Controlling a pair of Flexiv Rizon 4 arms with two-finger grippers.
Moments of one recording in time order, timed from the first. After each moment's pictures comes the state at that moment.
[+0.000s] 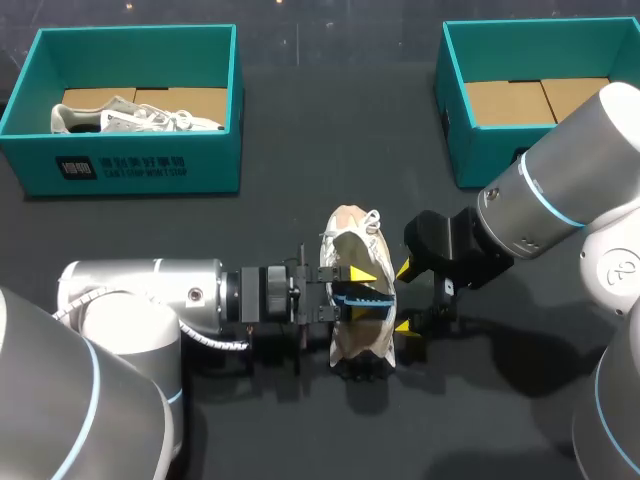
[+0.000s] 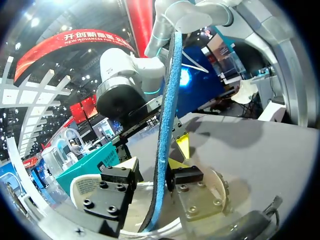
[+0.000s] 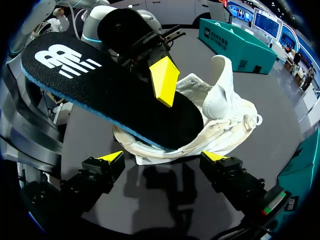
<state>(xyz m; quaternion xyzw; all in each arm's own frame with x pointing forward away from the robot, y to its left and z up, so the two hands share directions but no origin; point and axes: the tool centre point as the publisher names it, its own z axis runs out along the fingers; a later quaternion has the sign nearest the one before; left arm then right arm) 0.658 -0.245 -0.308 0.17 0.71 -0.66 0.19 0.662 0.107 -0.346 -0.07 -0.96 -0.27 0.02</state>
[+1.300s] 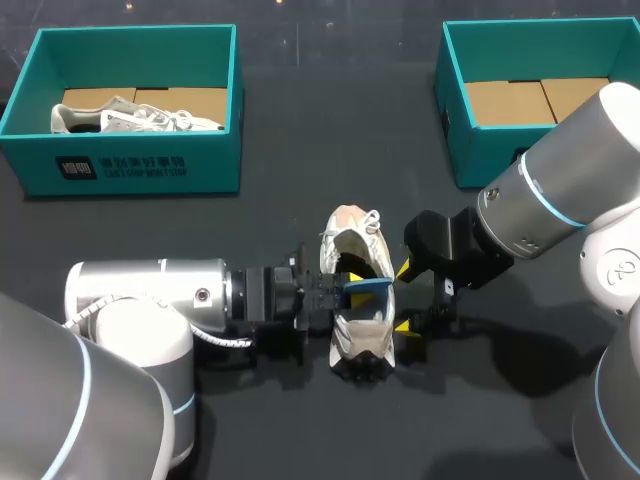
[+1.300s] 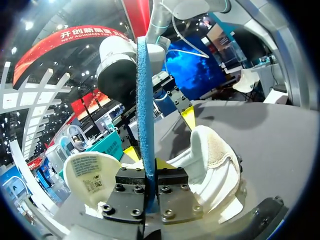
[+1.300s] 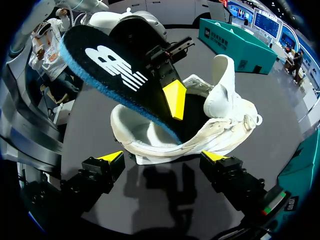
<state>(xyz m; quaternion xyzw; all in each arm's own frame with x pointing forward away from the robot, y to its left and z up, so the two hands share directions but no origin) 0.681 -0.244 -0.336 0.17 0.73 -0.63 0.21 0.662 0.107 -0.346 -0.07 -0.96 -0.27 0.02</state>
